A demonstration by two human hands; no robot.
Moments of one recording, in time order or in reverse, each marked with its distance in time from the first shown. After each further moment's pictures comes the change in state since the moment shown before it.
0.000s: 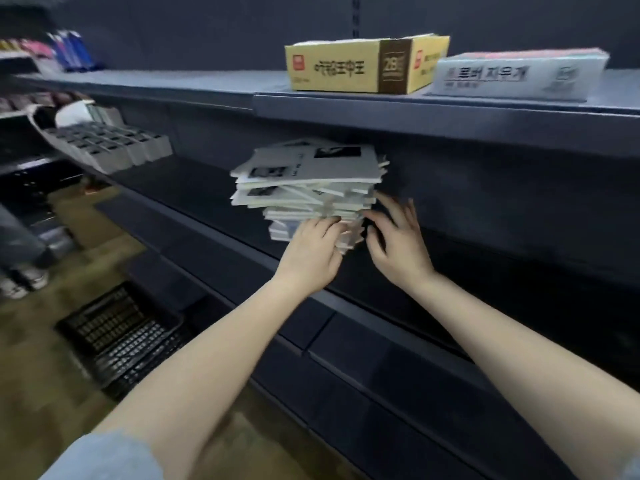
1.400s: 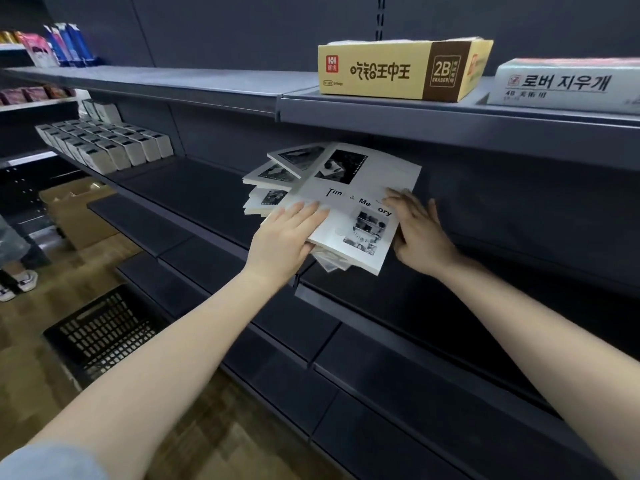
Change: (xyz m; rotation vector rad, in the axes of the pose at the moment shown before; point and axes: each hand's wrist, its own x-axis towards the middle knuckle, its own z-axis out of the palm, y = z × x) left_hand 0.006 -0.089 -0.013 0.140 0.315 0.144; right_hand 0.047 0.024 0.012 -0.103 -0.300 0.068
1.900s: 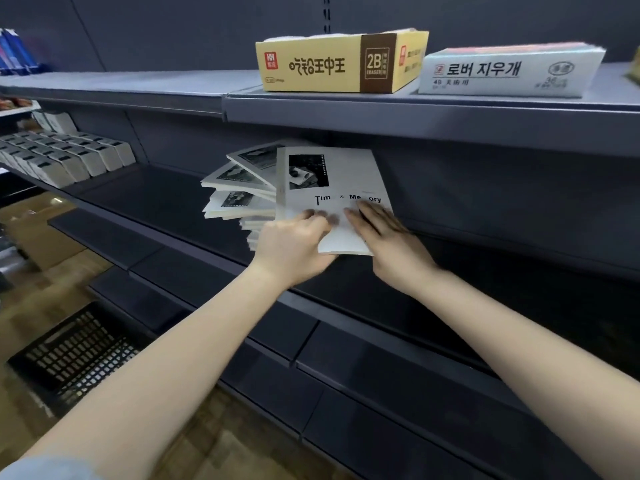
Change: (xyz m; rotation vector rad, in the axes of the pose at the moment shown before) left_hand 0.032 0.066 0.004 0.009 -0.056 0.055; right_hand -0.048 -0.002 -0.007 -0.162 0.052 -0.120
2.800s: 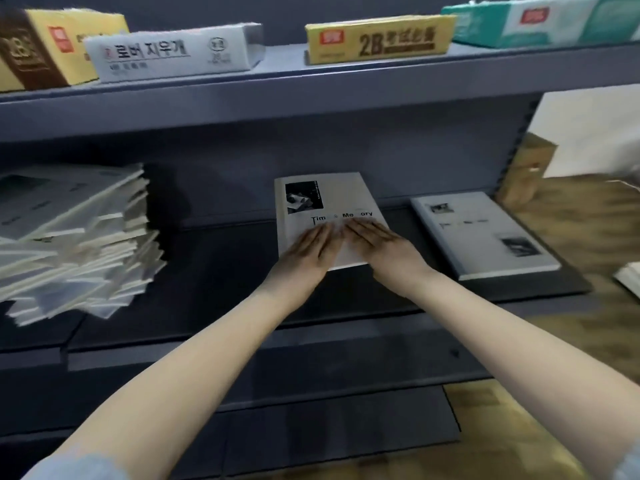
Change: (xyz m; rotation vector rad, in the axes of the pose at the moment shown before) left_hand 0.046 0.241 0.075 -0.272 -0.217 0.616; right_hand -0.223 0.115 -0.079 -0.405 -0.068 0.383
